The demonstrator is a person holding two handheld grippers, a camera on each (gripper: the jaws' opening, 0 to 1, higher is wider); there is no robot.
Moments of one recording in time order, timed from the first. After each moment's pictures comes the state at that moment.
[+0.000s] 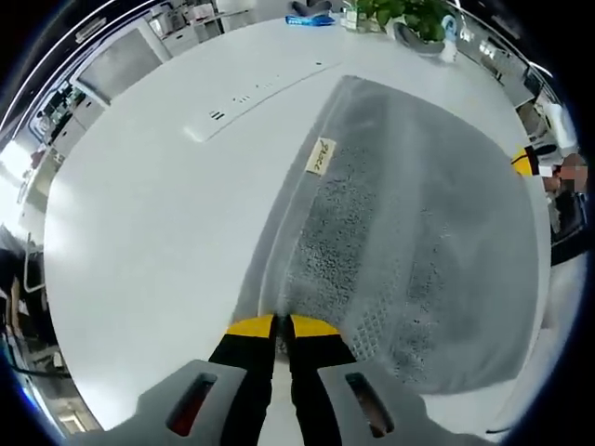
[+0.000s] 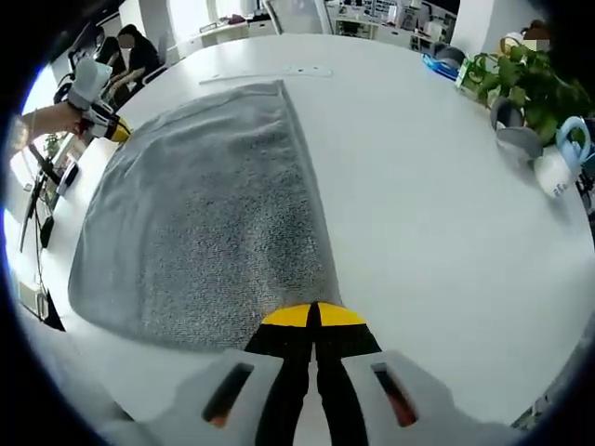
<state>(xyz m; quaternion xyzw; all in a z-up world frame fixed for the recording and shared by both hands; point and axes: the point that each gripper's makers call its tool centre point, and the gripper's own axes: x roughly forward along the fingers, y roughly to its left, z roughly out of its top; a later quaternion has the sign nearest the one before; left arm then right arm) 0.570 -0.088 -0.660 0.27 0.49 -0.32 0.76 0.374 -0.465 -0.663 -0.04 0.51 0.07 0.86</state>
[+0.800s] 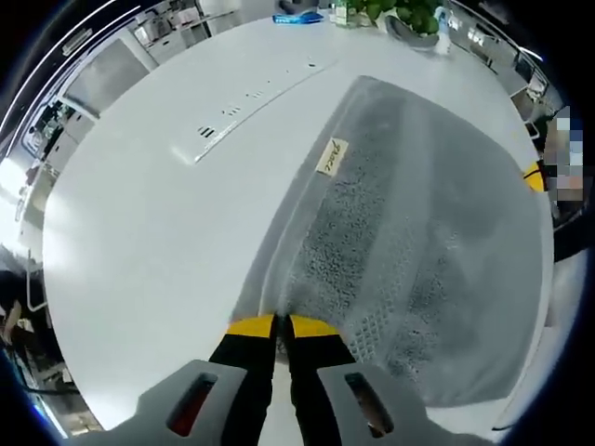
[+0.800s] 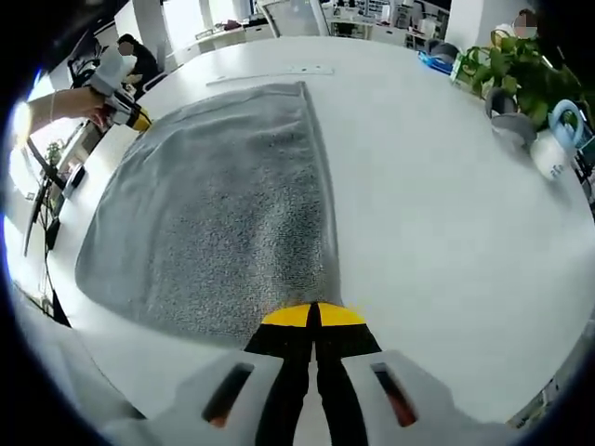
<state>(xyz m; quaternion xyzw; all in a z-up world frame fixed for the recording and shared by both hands) 0.593 -0.104 -0.660 0.29 0.49 -0.33 0.75 0.346 -0.450 -0.663 -0.02 0.51 0.07 0.86</state>
